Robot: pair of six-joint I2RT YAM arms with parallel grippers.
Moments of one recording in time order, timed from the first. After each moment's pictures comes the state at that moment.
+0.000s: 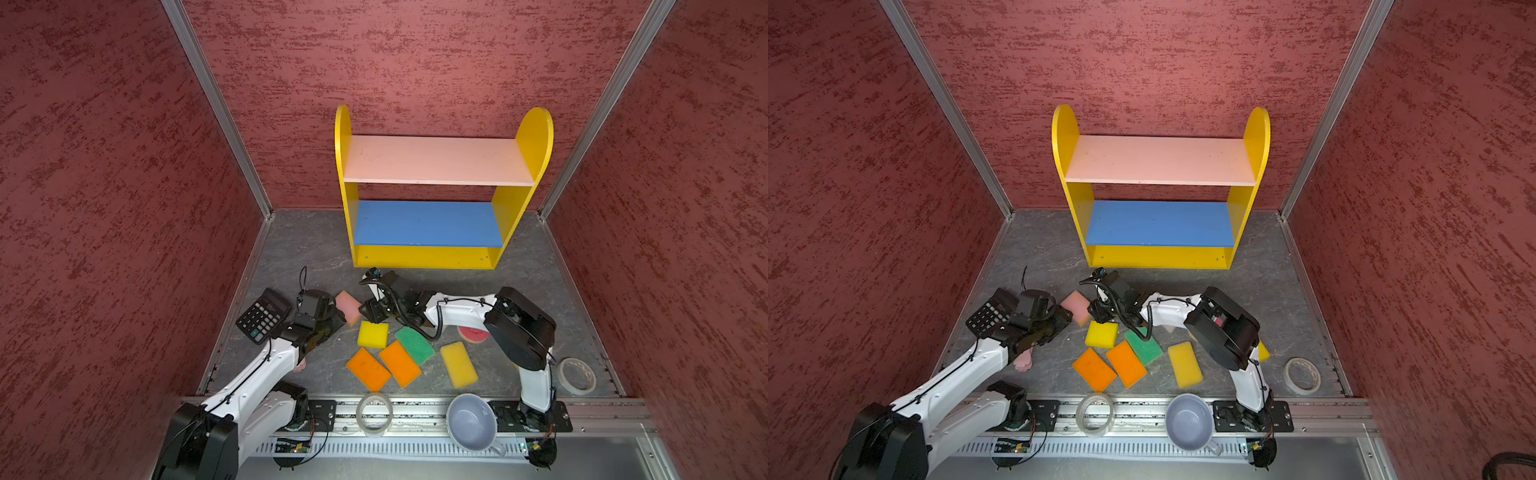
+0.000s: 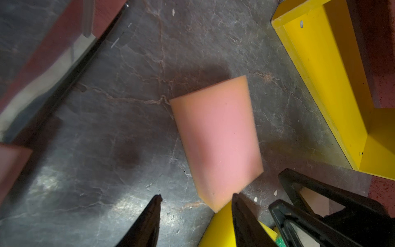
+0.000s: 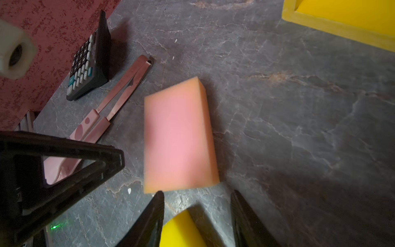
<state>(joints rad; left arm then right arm) -0.30 0.97 0.42 -0.38 0.01 -0.99 0.93 2.00 1.23 0.07 -0.16 0.43</state>
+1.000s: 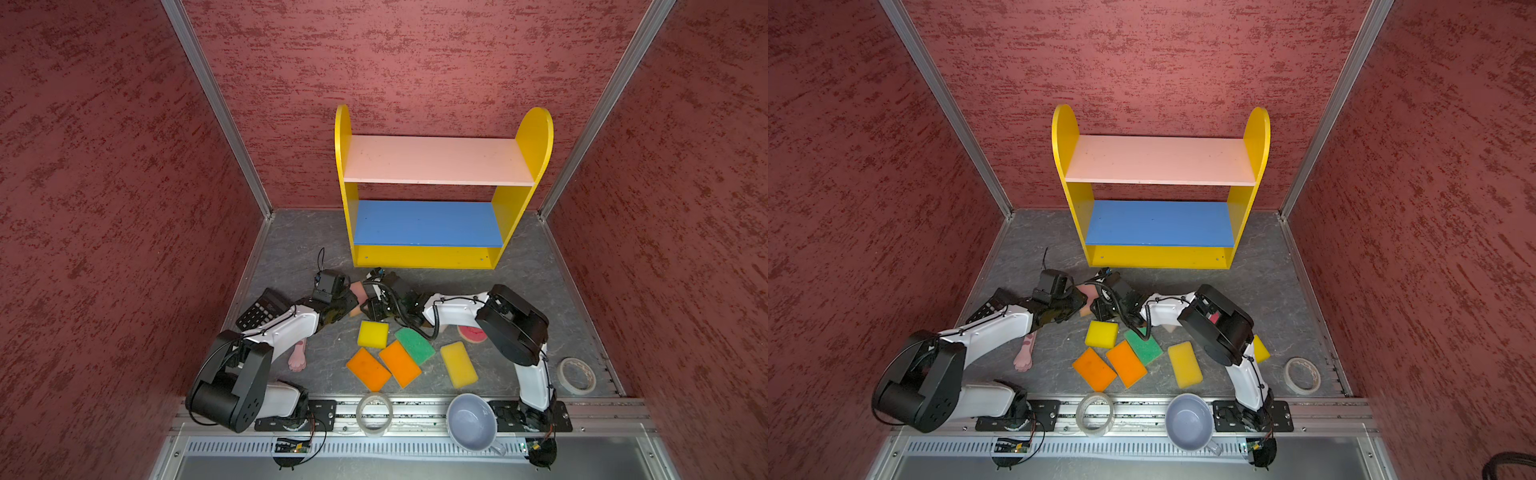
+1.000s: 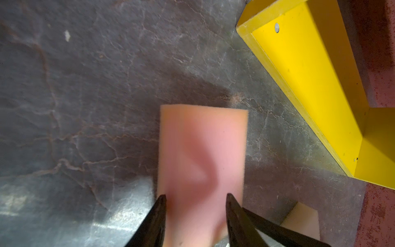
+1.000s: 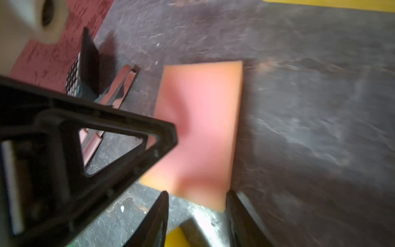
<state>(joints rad) -0.33 1.36 0.59 -0.15 0.05 -0.96 0.90 2.02 1.17 0.16 -0.14 0.58</state>
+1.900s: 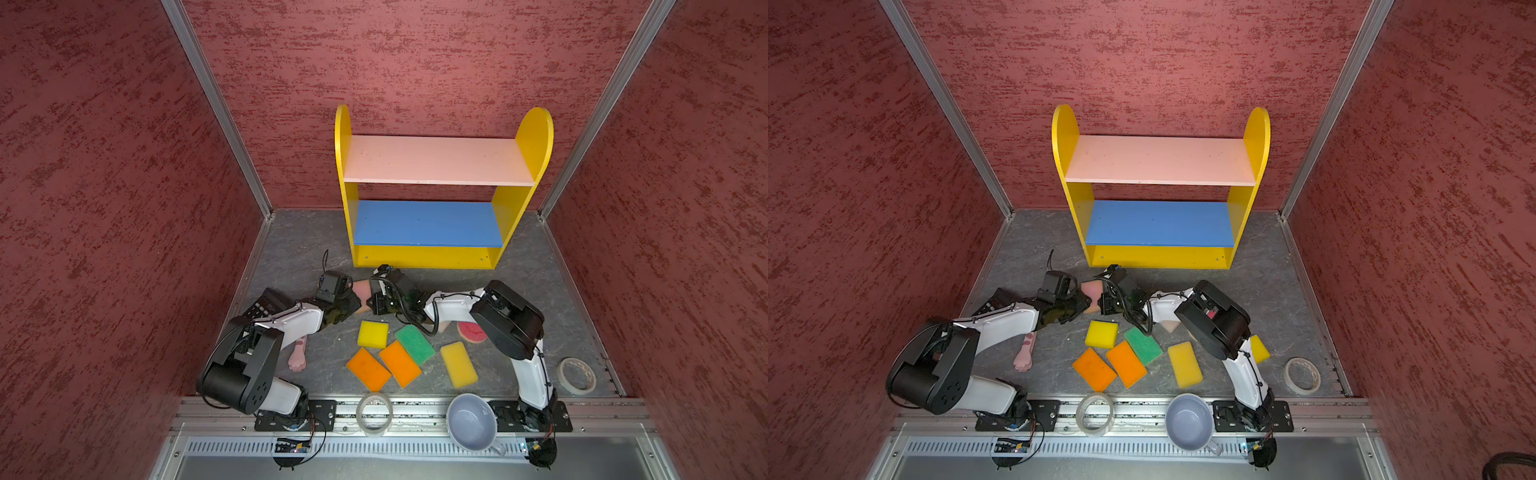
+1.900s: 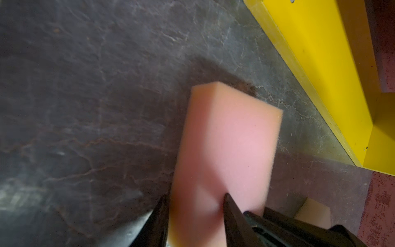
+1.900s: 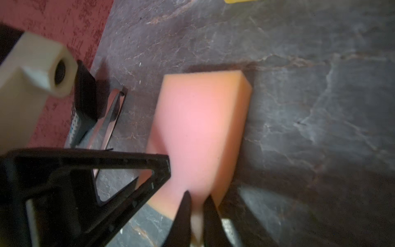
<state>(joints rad) -0.33 1.46 0.59 -0.07 0.11 -0.93 0.87 2.08 1.18 0.23 -0.21 0.71</state>
